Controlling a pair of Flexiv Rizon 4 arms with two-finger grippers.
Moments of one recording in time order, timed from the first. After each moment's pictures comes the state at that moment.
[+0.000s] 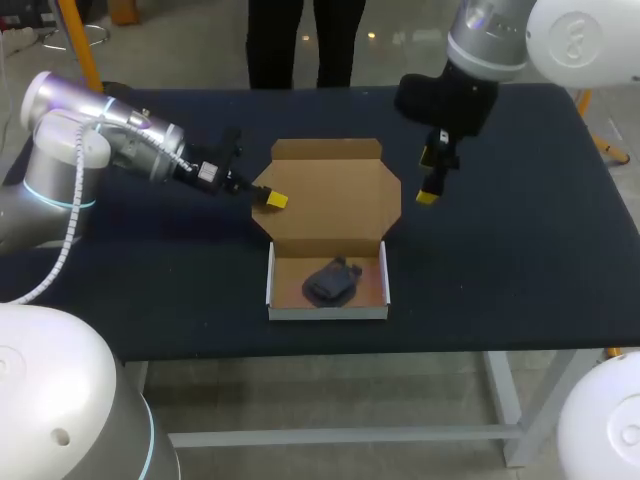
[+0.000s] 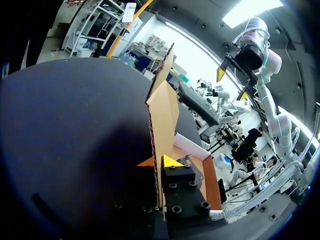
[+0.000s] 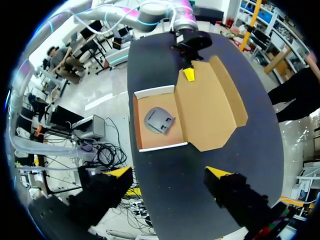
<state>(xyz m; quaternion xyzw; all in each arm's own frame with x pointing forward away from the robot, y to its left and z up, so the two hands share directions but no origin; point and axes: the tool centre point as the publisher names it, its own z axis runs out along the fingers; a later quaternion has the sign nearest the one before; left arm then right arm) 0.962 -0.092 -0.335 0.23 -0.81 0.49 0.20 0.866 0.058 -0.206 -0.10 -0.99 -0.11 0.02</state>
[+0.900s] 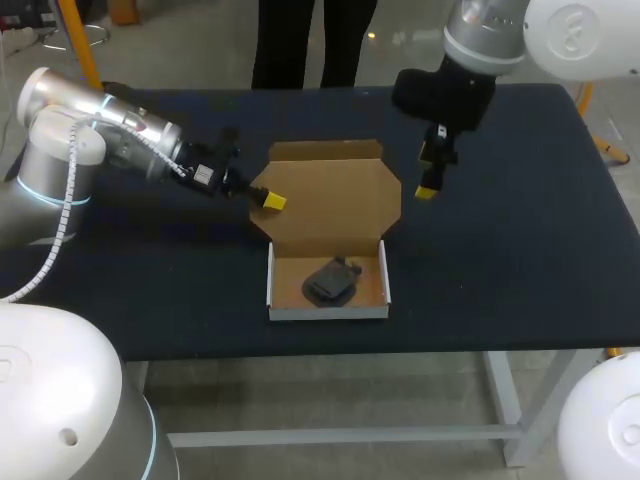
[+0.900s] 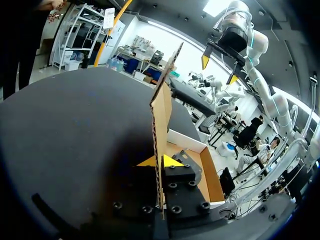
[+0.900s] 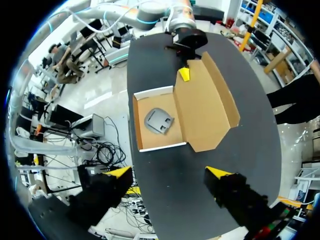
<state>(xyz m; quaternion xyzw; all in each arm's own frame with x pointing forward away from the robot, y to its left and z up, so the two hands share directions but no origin) 0.951 -0.090 -0.327 0.15 -0.83 0.50 0.17 0.869 0.061 -0.197 -0.09 -0.99 -0.10 0.02</state>
